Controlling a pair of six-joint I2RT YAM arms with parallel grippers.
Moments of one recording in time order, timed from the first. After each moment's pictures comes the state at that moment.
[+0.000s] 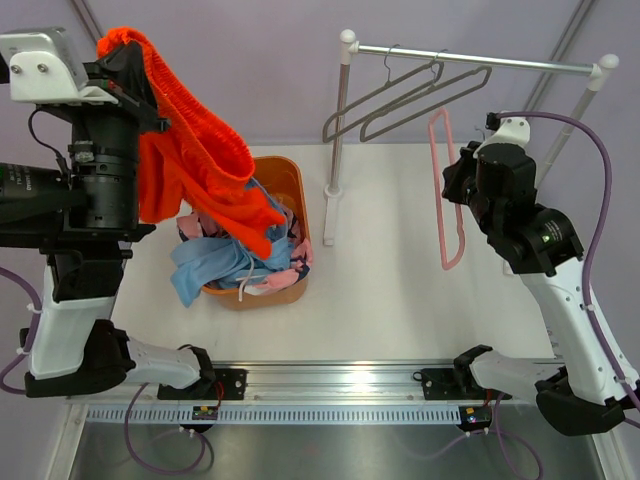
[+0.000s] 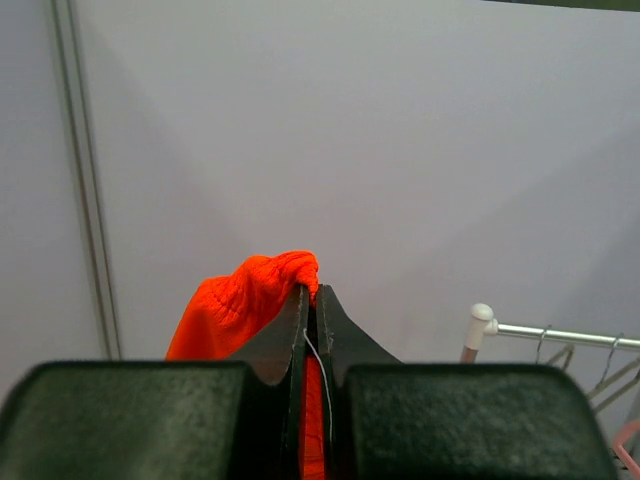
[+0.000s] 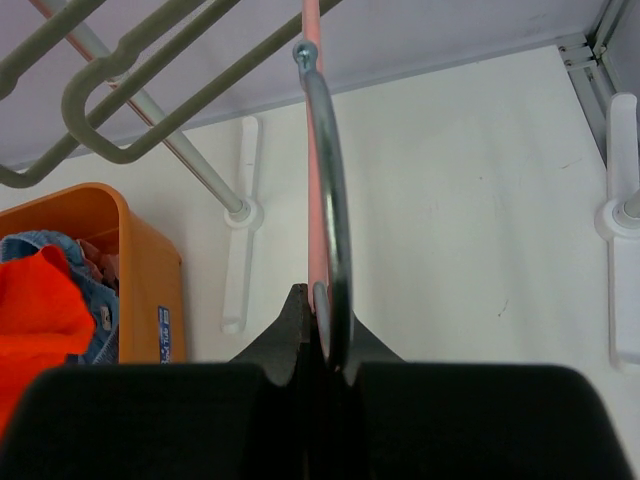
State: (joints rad) left arm -1.11 1.27 2.17 -0.04 -0.87 0.65; right arm 0.47 1.12 1.60 -0.81 0.43 0.40
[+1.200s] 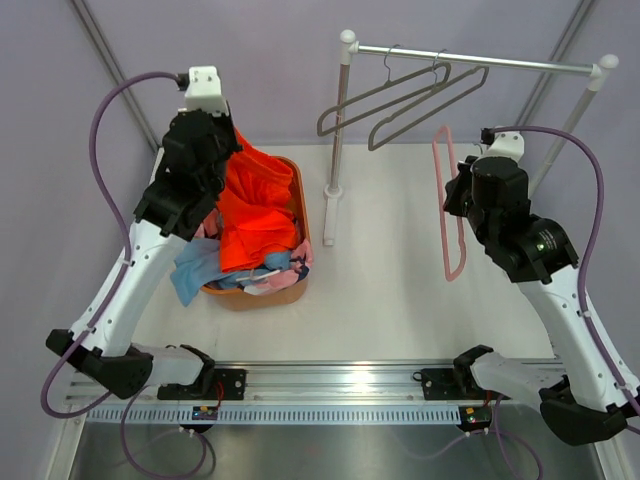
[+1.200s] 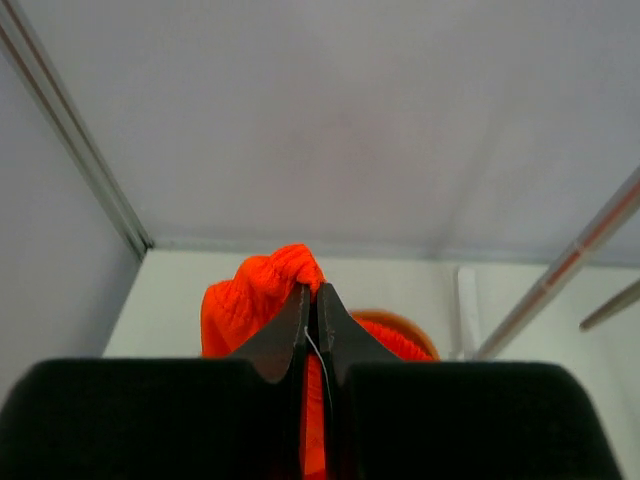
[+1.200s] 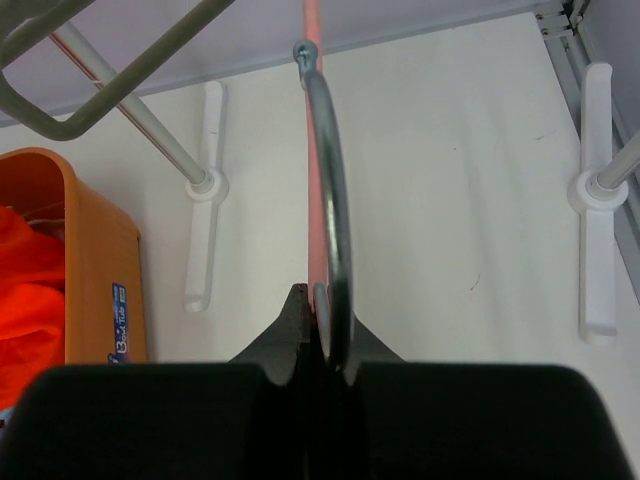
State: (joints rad) left arm -0.49 1.35 1.75 -0.37 -0.55 0.01; right arm 0.47 1.07 1.48 -0.81 0.45 0.38
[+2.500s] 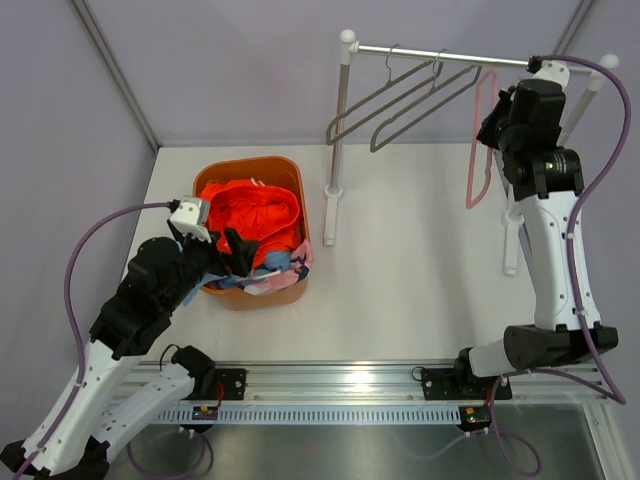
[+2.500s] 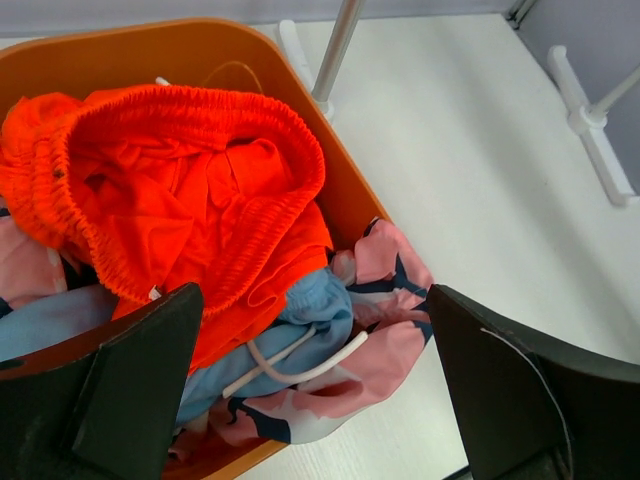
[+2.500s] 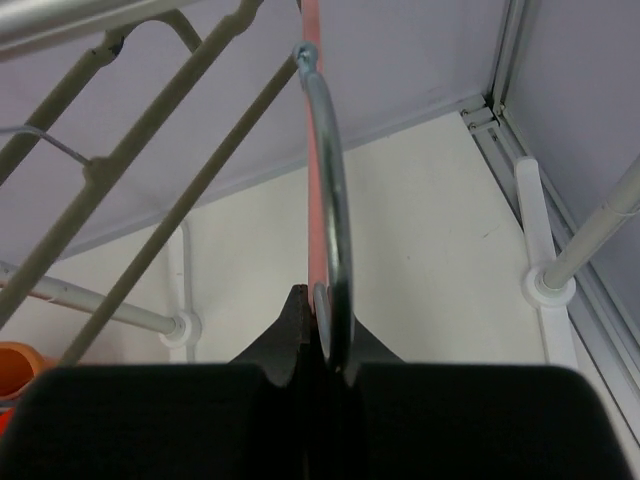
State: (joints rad) left arm -0.56 0.62 0.97 -0.60 -0.11 -0.28; right arm 0.07 1.40 1.82 -0.73 0.25 0.32
